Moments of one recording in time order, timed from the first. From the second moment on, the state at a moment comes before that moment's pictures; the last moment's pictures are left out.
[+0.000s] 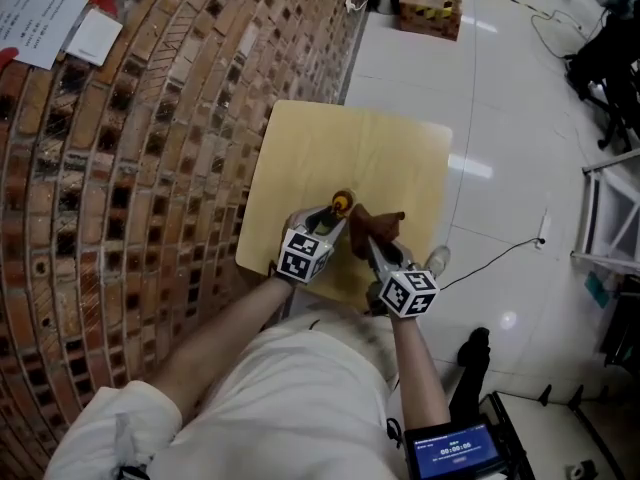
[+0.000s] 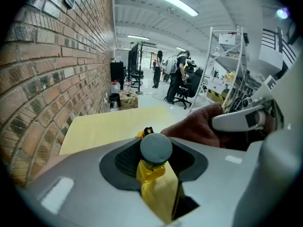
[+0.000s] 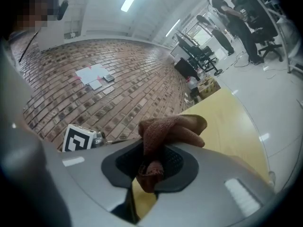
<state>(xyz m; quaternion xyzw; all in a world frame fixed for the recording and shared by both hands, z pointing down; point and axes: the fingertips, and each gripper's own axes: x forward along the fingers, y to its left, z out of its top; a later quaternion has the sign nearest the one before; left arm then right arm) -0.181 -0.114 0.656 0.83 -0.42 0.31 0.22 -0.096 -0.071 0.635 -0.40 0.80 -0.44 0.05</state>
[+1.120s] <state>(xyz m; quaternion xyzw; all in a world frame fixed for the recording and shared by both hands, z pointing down) -0.176 -0.097 0.646 0.85 -0.36 0.31 0.22 -0.154 -0.090 0.684 -0.36 0.79 -0.49 0.07</state>
